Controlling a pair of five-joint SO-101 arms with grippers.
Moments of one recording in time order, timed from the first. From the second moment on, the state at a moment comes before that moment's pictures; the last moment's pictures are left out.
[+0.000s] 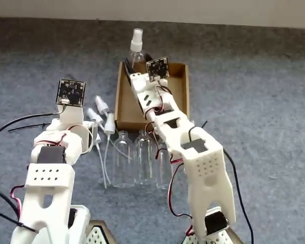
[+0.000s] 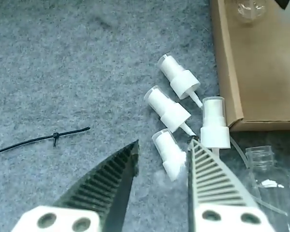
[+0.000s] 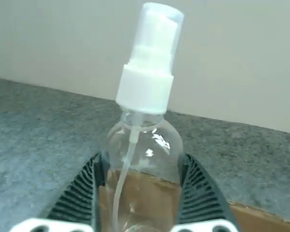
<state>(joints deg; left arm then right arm) -7.4 -49.0 61.3 43.8 -1.8 -25.3 41.1 7.3 -38.4 0.1</state>
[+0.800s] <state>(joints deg) -7.3 -49.0 61.7 43.8 -1.8 -25.9 41.5 4.4 -38.5 0.5</state>
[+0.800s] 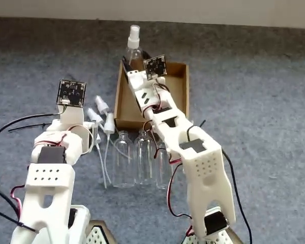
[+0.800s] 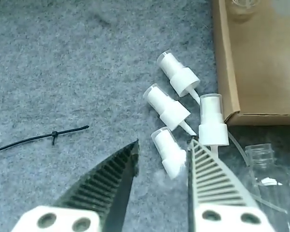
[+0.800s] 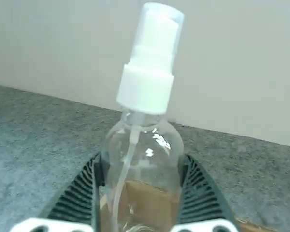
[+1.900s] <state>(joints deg) -7.3 -49.0 61.7 43.6 -1.8 -28.2 41.5 4.4 -35.4 0.5</state>
